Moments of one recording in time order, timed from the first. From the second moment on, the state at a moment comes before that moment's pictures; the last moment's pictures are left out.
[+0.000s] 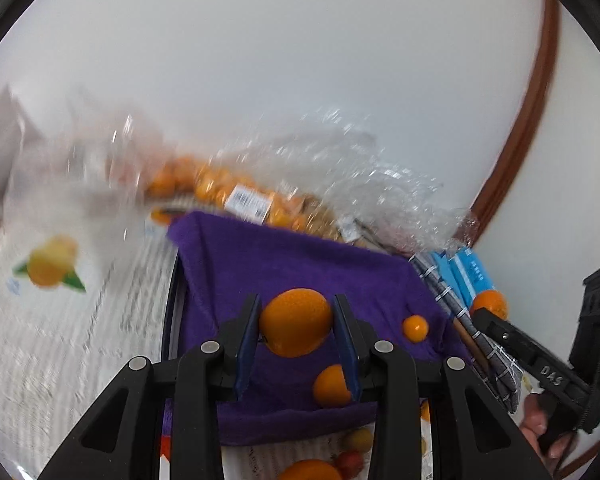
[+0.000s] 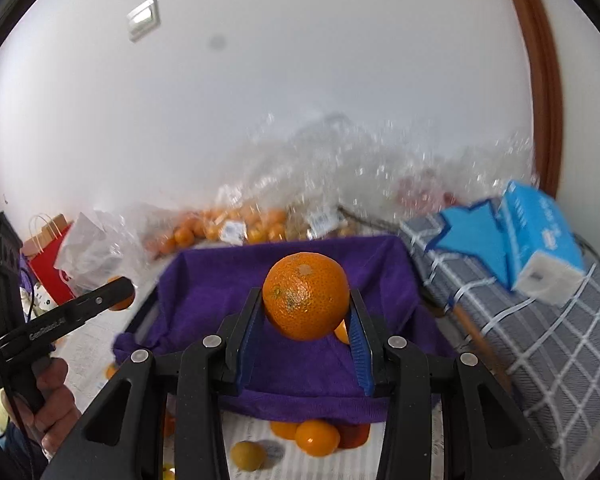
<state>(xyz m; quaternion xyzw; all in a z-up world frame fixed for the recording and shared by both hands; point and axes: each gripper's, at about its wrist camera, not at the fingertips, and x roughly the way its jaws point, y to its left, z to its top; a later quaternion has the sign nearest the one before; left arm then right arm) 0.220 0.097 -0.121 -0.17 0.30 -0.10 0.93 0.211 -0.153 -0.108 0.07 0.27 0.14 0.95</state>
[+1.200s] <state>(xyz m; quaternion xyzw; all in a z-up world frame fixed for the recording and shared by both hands) 0.243 0.084 -0.153 -0.13 0.34 -0.10 0.93 0.210 -0.164 -0.142 0.05 0.30 0.09 0.95</state>
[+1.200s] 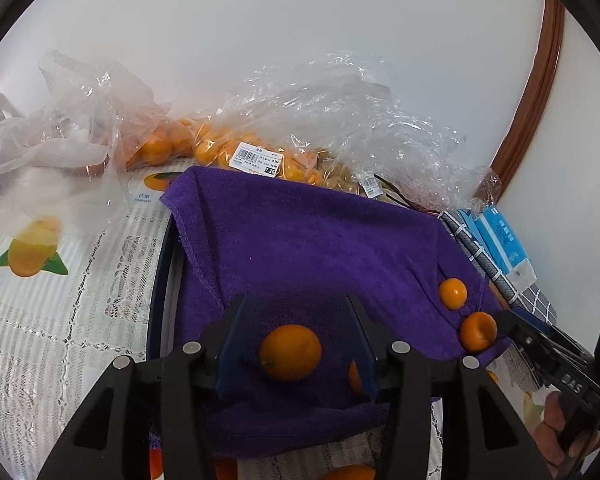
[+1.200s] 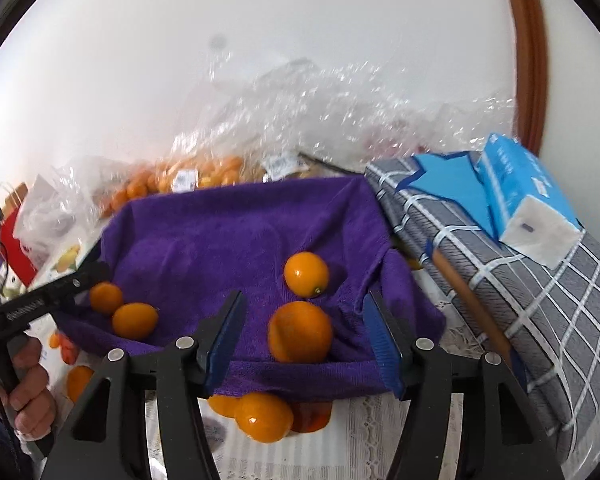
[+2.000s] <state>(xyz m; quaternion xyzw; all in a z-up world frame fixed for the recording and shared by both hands) 0.243 0.087 -0.151 -0.13 0.34 -0.10 0.93 0.188 -0.134 -0.183 0.01 0.39 0.11 0.91</state>
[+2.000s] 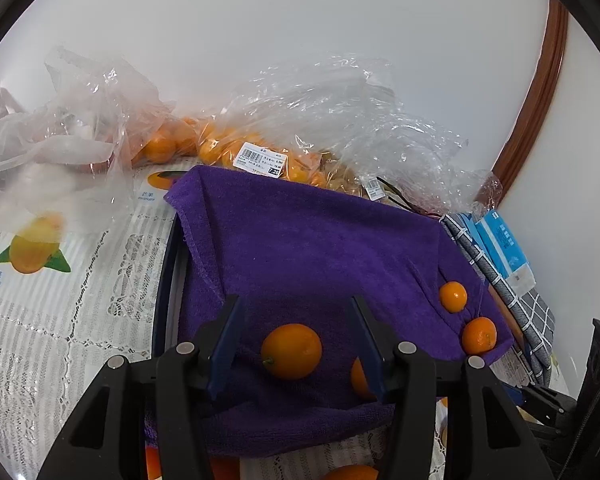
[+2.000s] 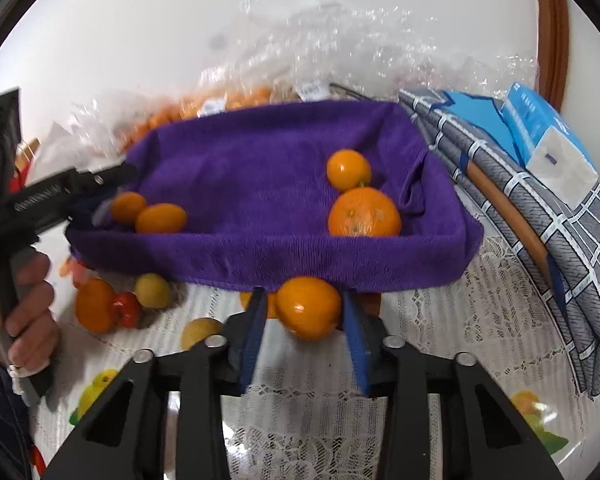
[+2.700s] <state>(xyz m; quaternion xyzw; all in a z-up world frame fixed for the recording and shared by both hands) 0.185 0.086 -0.133 -0.12 0.29 -0.14 0.94 0.169 -0.168 -0.164 0.03 0.33 0.06 0.94</state>
